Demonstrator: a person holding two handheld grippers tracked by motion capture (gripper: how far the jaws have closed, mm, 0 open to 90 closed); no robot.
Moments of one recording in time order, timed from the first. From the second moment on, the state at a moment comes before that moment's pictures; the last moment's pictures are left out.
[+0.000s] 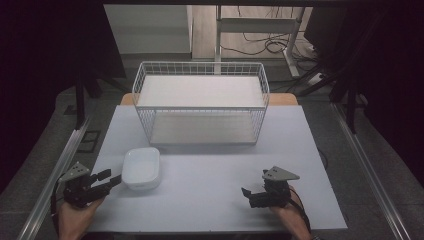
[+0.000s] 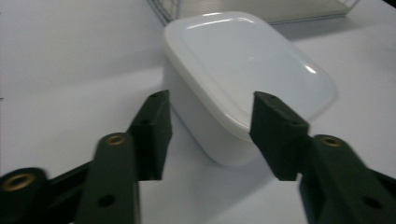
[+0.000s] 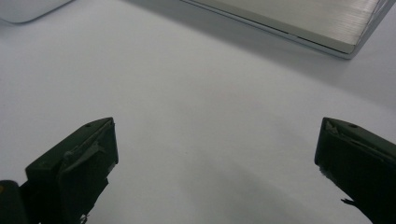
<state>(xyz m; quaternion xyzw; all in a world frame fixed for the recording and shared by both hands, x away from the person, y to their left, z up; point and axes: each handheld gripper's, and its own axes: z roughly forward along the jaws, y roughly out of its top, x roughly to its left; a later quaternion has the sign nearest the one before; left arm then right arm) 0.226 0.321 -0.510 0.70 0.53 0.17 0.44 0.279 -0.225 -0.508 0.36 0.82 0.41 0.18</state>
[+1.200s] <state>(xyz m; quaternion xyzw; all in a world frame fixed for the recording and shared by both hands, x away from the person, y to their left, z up) 0.326 0.278 -0.517 0.71 0.54 0.13 0.43 0.281 -0.217 -0.509 0.37 0.84 0.37 0.15</state>
